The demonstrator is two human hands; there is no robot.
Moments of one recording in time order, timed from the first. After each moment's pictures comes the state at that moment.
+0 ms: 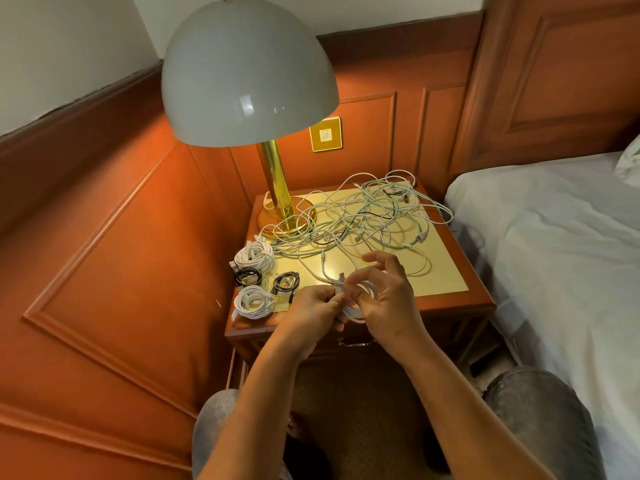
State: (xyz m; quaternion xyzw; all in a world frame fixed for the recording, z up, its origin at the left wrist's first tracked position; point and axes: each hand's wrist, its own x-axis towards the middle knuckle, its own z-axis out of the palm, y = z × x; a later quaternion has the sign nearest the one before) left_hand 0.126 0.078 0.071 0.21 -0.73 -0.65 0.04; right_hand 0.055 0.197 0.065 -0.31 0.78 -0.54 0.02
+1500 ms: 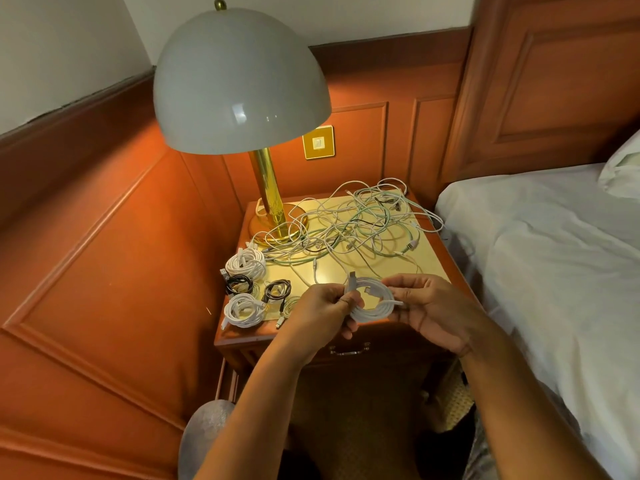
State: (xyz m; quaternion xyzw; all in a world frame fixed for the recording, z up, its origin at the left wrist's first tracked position) left_hand 0.119 0.096 0.093 0.17 -0.76 -0.63 0.03; right_hand 0.005 0.251 0.088 -0.12 0.53 -0.72 0.43
